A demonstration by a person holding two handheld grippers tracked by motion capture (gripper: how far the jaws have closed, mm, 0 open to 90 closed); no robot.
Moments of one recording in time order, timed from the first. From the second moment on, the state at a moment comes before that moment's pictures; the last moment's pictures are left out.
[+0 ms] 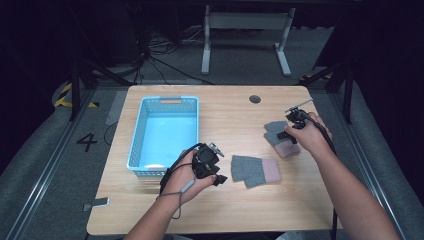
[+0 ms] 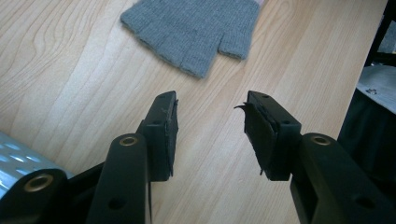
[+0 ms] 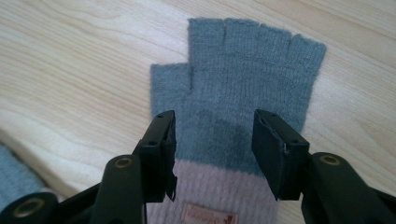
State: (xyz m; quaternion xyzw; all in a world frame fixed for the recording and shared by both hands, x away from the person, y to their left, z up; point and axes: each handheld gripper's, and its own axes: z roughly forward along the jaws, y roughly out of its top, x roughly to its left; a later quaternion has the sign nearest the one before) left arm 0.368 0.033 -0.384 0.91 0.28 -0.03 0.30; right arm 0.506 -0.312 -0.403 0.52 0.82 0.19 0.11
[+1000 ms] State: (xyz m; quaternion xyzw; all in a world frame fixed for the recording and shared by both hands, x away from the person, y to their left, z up) left arm 0.371 0.035 -0.385 0.91 0.28 -0.03 0.30; right arm 0.524 -0.305 -0.422 0.54 0.82 0.15 0.10
